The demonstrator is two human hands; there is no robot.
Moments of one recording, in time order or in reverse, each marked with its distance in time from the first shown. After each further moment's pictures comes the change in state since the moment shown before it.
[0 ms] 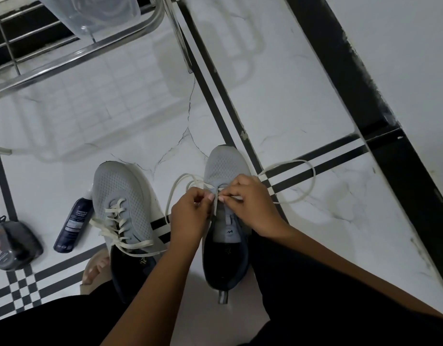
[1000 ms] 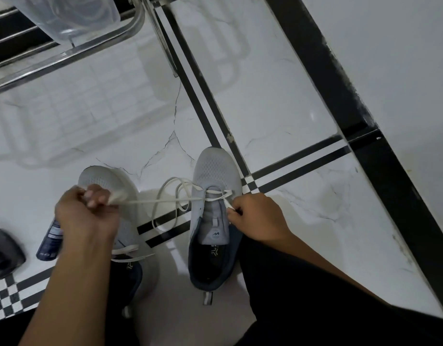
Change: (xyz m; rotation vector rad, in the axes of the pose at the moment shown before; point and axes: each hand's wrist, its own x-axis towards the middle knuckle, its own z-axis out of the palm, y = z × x) left_hand 0.019 0.019 -0.113 -1.383 0.341 -0.307; right_hand -0.025 0.009 -0.031 -0.322 -0.175 0.138
